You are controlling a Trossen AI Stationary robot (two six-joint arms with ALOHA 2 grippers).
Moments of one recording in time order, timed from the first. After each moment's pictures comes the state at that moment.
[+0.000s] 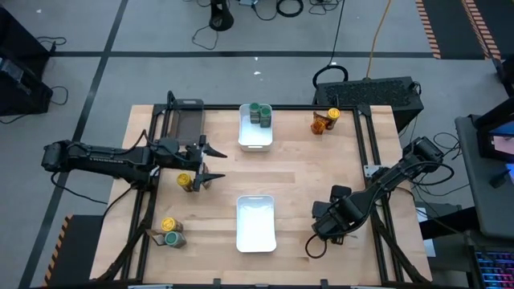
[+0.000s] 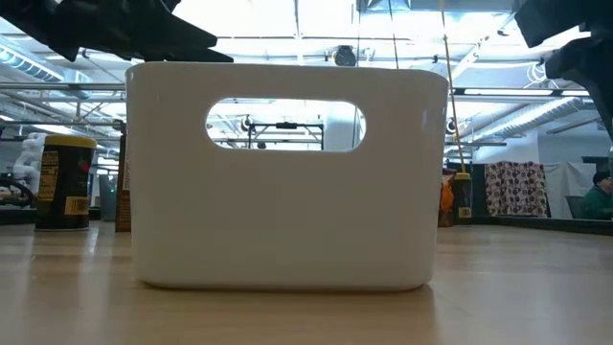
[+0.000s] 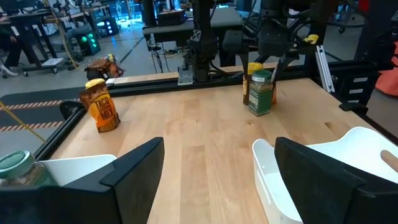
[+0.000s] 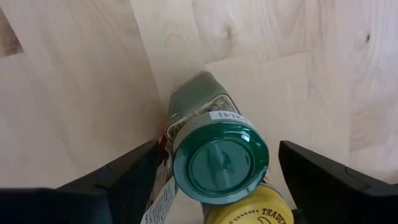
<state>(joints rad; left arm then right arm) 0.08 0.86 0.42 0.27 0.14 0.12 0.61 1.57 1.16 -1.22 0.02 0.88</state>
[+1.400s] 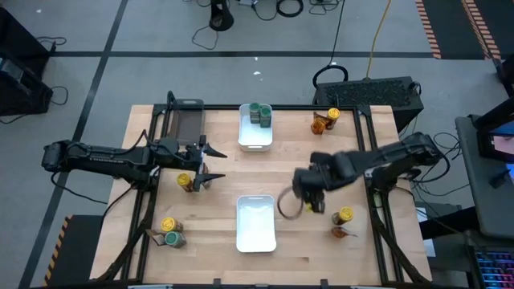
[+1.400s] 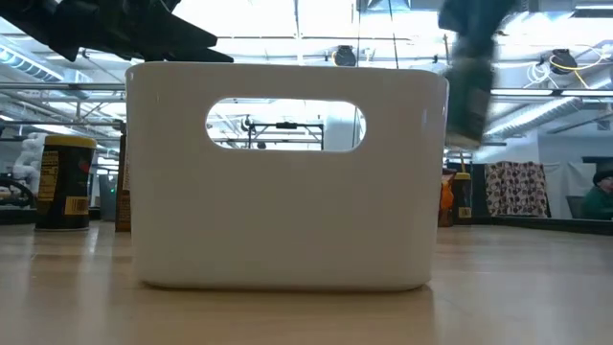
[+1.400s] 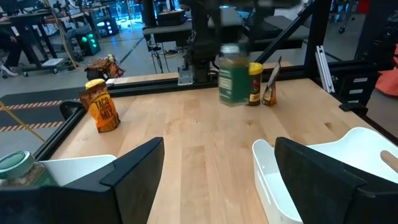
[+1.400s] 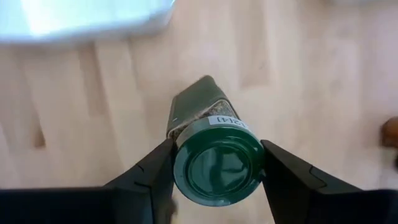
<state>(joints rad) 0.08 0.86 0.42 0.28 0.14 0.12 0.26 1.56 1.54 -1.34 0.16 0.44</state>
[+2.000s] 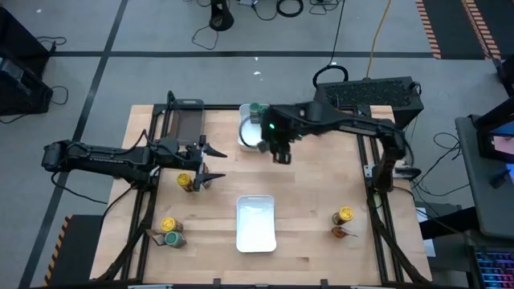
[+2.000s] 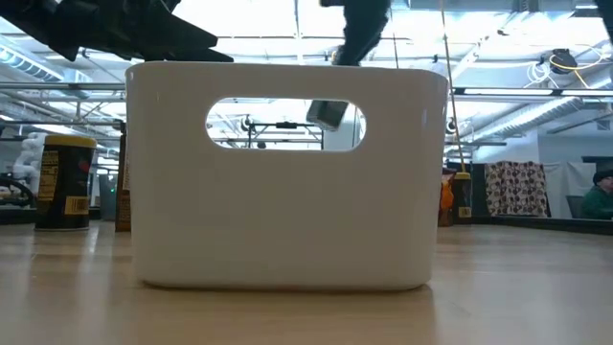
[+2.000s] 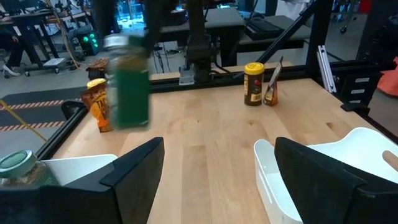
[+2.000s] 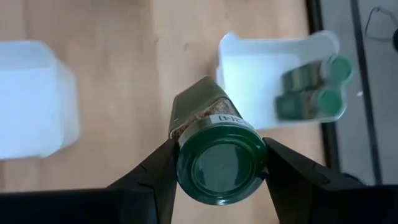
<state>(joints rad) 0.08 0.86 0.42 0.27 0.14 0.12 -0.16 1.85 1.99 -1.25 0.15 -0.12</state>
